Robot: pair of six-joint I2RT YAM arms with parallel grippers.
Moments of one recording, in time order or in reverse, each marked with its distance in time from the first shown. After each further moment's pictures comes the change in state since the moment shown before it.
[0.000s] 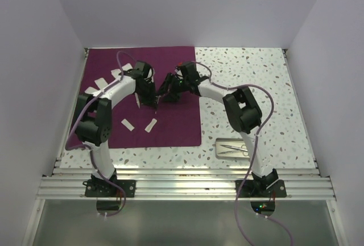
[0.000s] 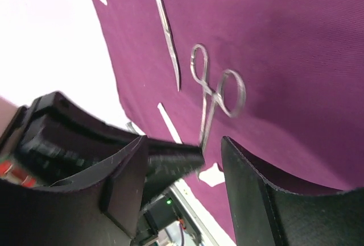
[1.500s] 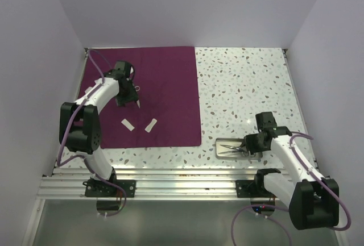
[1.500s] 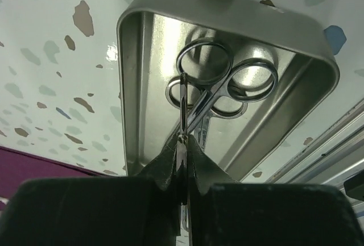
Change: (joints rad) left arm 0.152 -0.154 -0.108 -0.032 -0.356 -0.089; right arm -0.487 -1.330 -1.217 -0.726 0.586 0.486
